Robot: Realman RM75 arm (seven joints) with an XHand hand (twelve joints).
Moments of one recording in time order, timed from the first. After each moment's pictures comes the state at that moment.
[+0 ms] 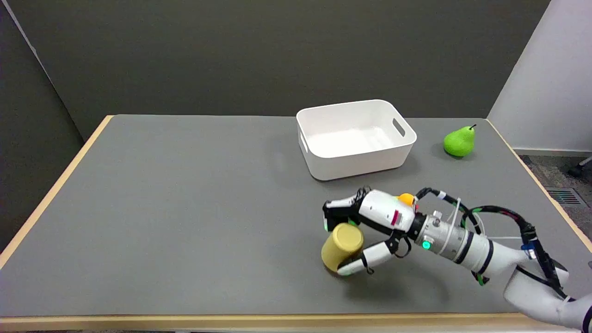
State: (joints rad) arm -0.24 -0.83 -1.73 1.39 -0.25 0.82 1.27
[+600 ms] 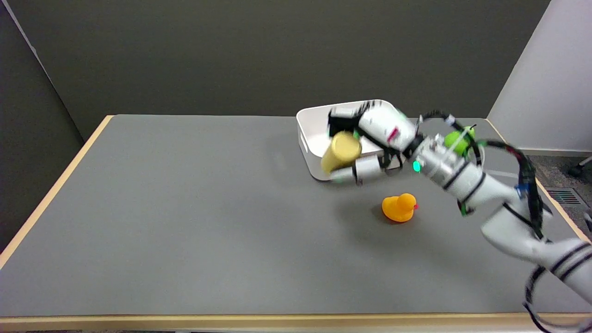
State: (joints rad) arm 0.02 -0.85 -1.65 1.50 -0.26 0.55 1.19
